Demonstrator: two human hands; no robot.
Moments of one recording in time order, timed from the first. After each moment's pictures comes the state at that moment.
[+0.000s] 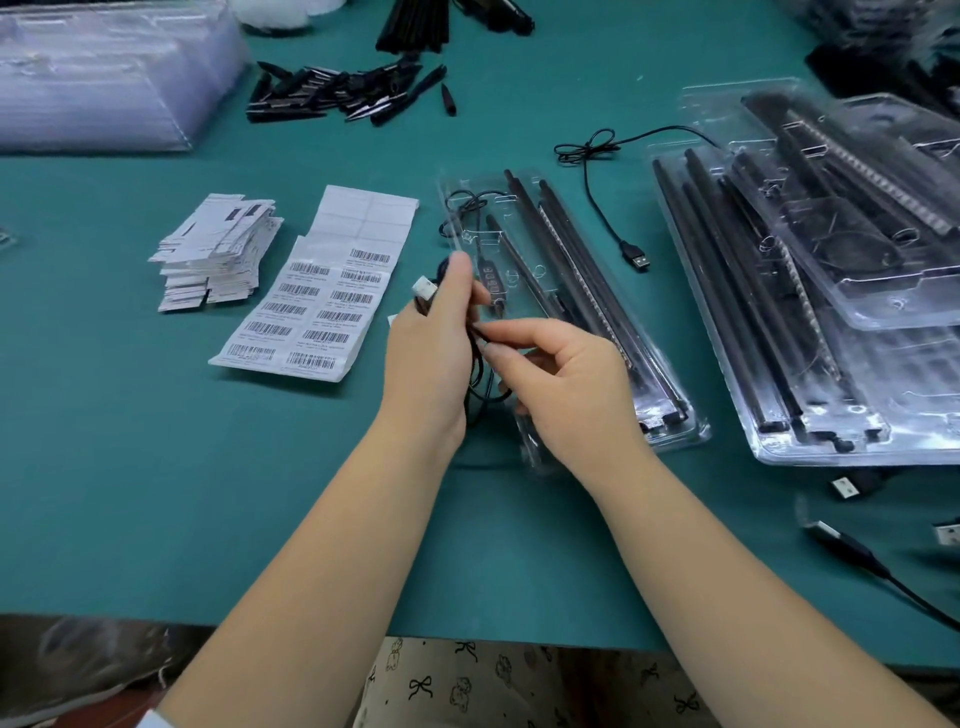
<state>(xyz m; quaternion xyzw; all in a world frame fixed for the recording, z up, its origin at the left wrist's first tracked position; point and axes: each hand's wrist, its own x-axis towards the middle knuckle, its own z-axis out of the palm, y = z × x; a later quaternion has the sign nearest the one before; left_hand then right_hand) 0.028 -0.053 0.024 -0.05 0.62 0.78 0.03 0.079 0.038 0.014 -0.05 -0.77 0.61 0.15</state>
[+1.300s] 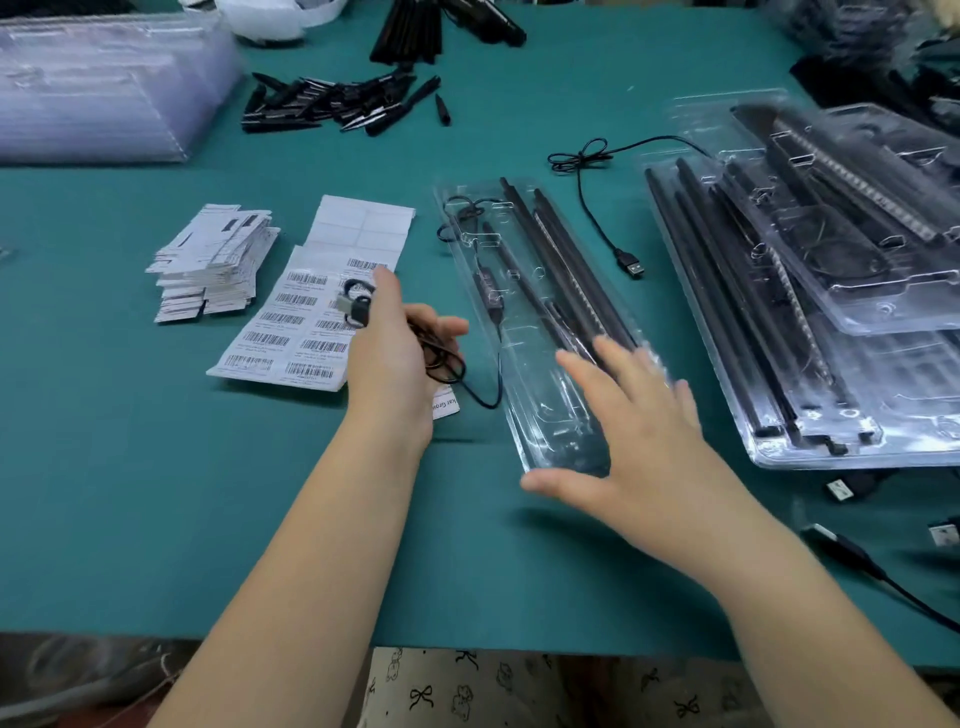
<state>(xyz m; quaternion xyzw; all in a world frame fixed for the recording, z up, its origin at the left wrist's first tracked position) 0.012 -0.069 0.025 -0.18 0.56 0.80 0.08 0.133 0.074 0.026 -0.04 -0.98 0.18 -0.03</state>
